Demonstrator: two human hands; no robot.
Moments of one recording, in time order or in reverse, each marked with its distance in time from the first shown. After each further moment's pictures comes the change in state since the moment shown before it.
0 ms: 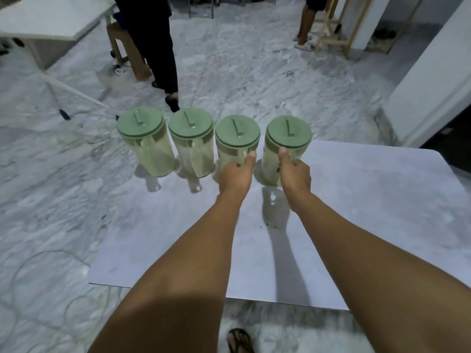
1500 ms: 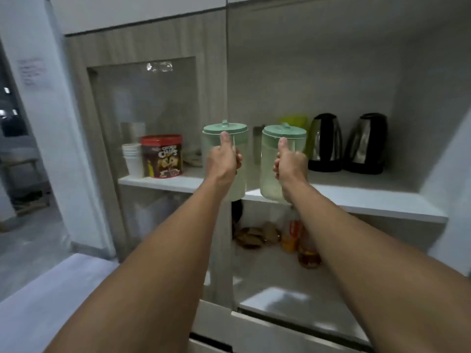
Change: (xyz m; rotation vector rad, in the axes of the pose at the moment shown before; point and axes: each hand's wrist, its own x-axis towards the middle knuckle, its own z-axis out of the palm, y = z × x) left_hand -0.716 0.120 0.245 -0.240 -1.325 0.823; right_hand -0.463 0.113 -0.671 0.569 1.402 -0.331
